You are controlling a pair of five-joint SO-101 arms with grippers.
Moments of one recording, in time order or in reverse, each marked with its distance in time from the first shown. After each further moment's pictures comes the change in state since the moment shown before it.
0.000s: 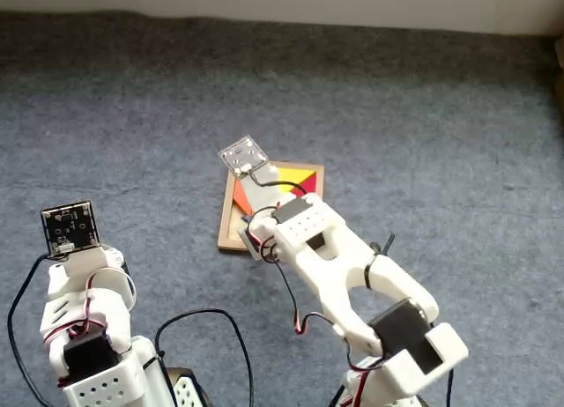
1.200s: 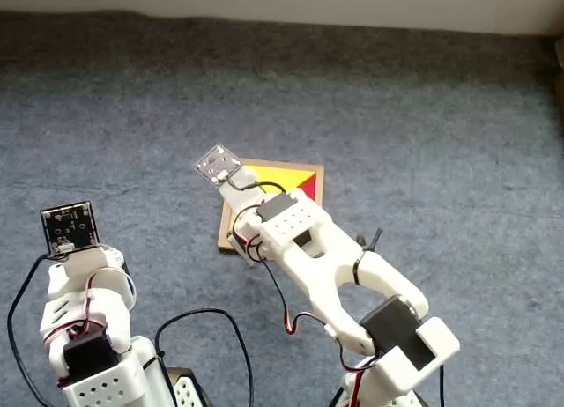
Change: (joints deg) left arm 0.0 0.0 0.0 0.0 0.0; right arm -3.3 1.4 -5.3 6.1 9.0
